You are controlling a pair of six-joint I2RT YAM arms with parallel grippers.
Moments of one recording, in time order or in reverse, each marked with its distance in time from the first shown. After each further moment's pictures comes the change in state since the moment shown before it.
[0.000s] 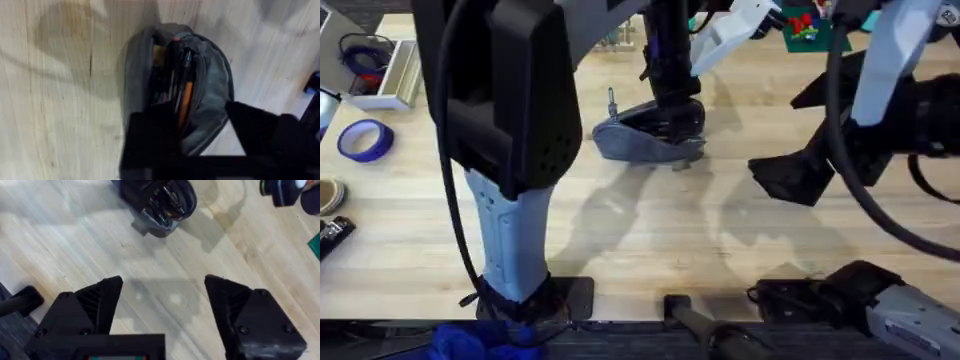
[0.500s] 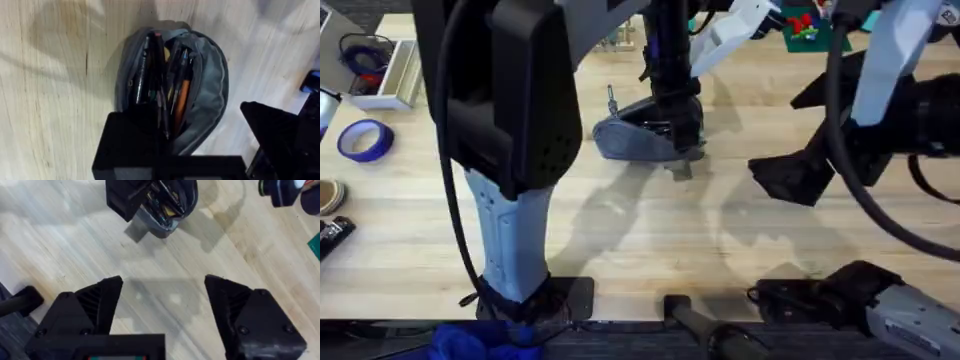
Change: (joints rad) left arm -0.001 0.000 0.000 -0.014 0.003 -0.001; right arm 0.000 0.000 0.000 0.000 0.000 0.000
